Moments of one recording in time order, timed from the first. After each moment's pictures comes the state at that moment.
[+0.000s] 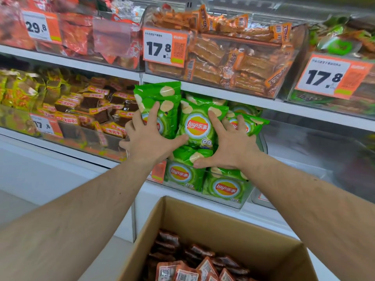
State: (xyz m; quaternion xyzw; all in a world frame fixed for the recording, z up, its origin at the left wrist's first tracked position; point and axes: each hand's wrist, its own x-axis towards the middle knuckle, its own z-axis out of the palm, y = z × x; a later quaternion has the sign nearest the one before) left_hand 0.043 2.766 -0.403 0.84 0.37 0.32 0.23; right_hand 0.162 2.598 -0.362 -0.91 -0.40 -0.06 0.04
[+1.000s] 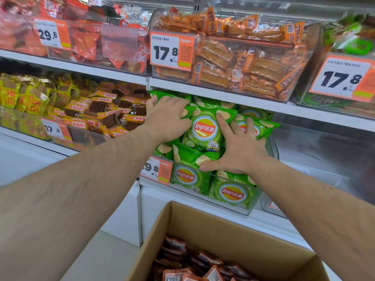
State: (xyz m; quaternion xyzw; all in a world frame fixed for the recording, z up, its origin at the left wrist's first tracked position) left_hand 0.073 2.791 -0.346 0.94 0.20 0.26 0.06; right_hand 0.167 2.602 -0.362 -0.92 -0.39 -0.06 0.05
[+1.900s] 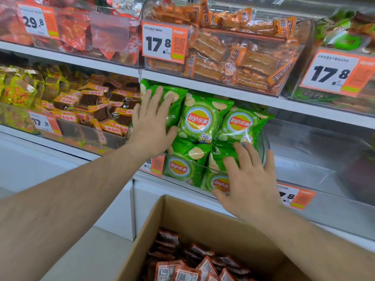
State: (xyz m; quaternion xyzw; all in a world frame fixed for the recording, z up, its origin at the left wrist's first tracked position) left_hand 0.056 2.793 -0.401 0.91 0.16 0.38 0.07; right_hand 0.117 2.537 -0.420 -0.86 -0.43 -0.28 -0.02
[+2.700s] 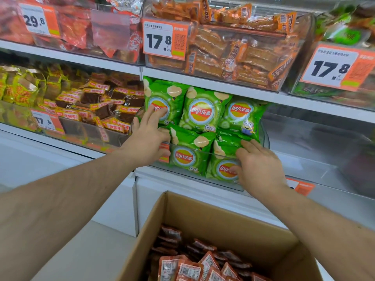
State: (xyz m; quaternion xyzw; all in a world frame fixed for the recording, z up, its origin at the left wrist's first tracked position) left_hand 0.030 2.808 -0.421 0.97 0.09 0.23 0.03; right_hand 0.164 2.541 -0.421 -0.86 -0.41 -0.29 0.01
